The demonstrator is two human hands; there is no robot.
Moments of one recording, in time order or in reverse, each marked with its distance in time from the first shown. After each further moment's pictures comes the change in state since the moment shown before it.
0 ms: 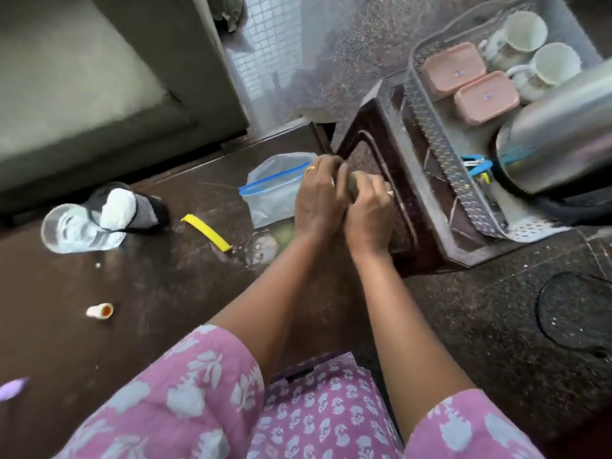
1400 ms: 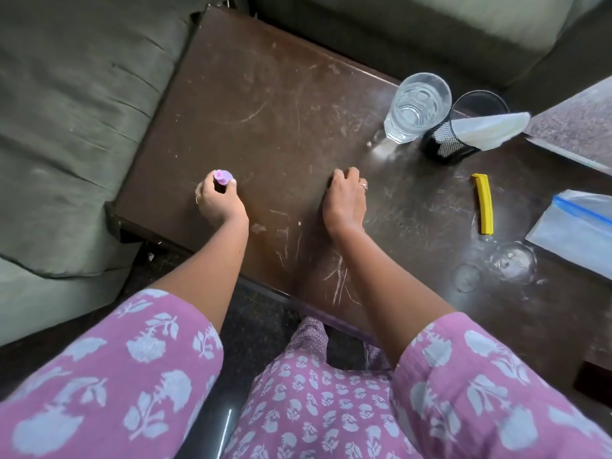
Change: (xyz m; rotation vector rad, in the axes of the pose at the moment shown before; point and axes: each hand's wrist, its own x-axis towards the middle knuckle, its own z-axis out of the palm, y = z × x) left_hand -0.260 -0.407 -0.357 -0.071 0.984 -1.298; right_hand -0.293 -0.285 0.250 -0.301 -0.816 -0.514
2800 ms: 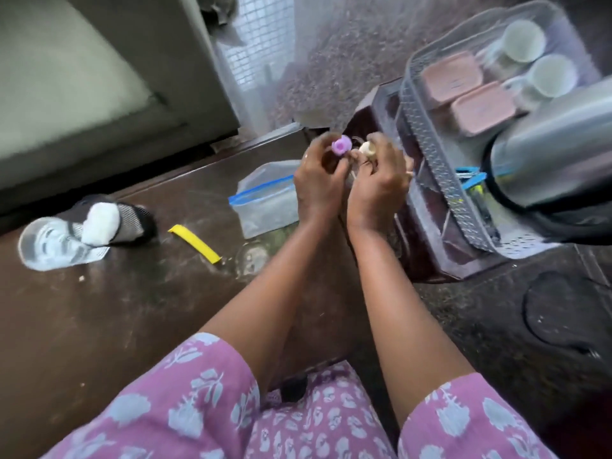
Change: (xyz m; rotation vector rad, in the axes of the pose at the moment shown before) left_hand -0.572 0.163 0.218 -0.159 -1.079 0.894; right_hand -0.080 0.419 -0.266 0.437 1.213 0.586
